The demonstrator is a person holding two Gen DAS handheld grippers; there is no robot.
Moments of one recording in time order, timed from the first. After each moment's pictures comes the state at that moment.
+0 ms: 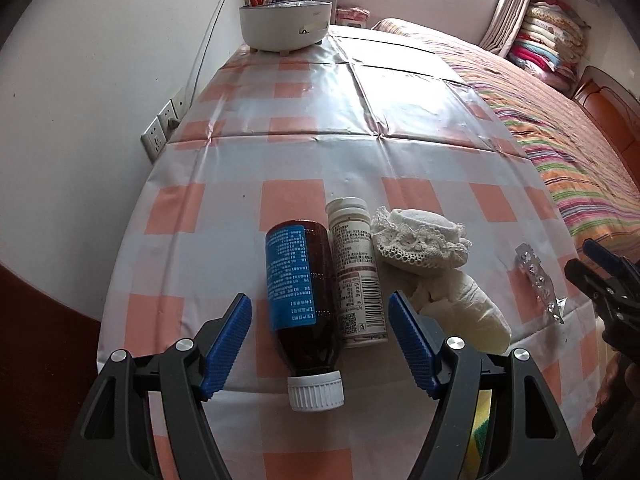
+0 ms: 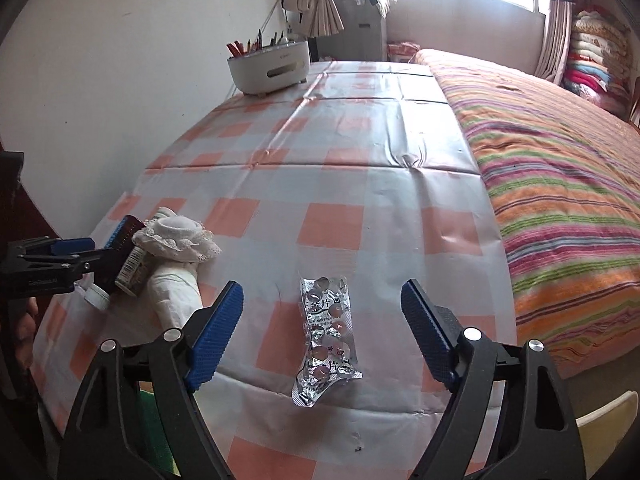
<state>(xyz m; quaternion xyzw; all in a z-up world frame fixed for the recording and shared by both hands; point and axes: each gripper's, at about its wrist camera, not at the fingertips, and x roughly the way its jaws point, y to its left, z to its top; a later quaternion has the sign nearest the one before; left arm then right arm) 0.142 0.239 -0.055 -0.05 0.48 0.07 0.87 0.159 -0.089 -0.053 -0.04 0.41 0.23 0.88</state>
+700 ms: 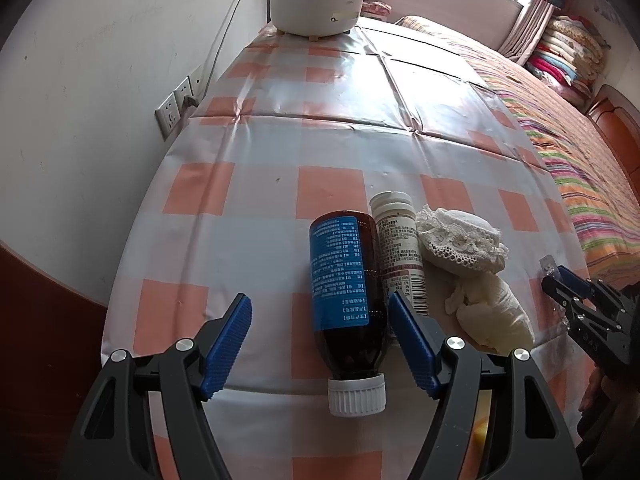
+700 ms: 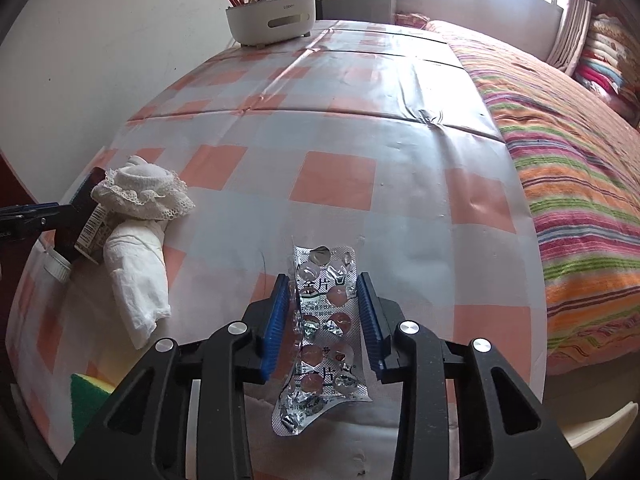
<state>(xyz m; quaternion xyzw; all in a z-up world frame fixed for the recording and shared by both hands) 0.144 0.270 -0.067 -0.09 0.50 0.08 0.86 0.165 -0.071 -0.077 -0.07 0.45 0.23 0.86</state>
